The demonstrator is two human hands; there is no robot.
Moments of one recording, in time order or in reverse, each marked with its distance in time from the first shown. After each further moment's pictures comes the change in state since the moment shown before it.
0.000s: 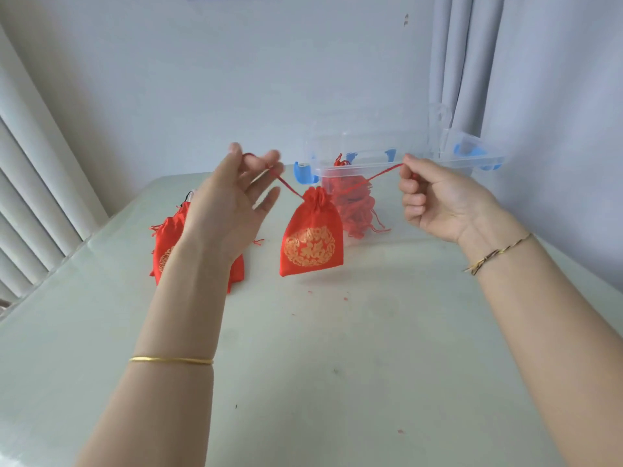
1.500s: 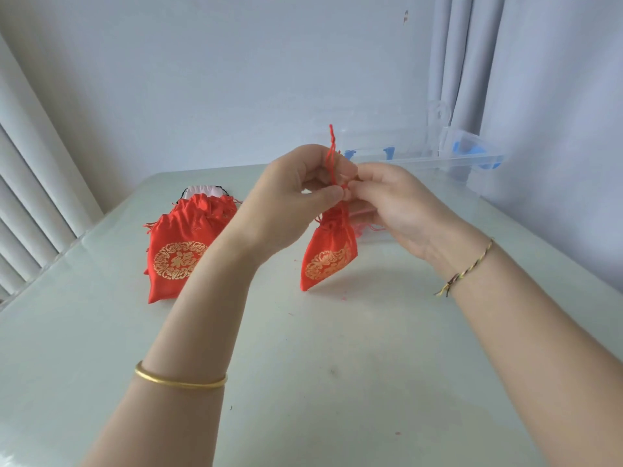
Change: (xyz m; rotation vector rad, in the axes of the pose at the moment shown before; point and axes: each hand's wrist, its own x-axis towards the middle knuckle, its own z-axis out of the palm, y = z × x) left_hand -0.025 -0.007 0.045 0.819 -0.364 0.339; right_hand -0.024 0.017 0.051 -0.493 -0.222 -0.278
